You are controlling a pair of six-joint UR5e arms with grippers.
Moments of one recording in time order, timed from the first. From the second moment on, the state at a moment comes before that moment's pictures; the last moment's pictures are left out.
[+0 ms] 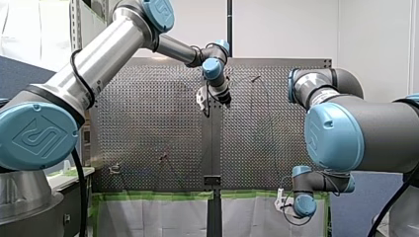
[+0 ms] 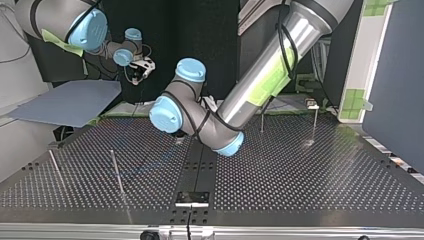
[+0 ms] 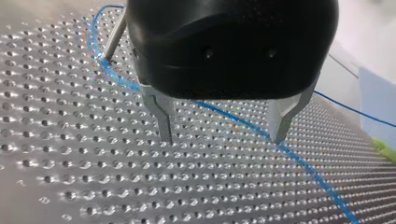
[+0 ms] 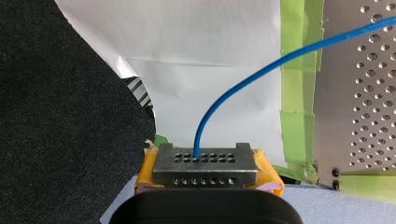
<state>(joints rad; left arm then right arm) -0.63 -2.26 -0.92 -3.55 -1.83 -2.16 1.73 -0.34 1.60 -0.77 1.60 1.72</state>
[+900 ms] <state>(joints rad) -0.69 -2.10 -0.92 -3.50 -1.77 -2.05 1.74 -0.34 1.60 -0.77 1.60 1.71</state>
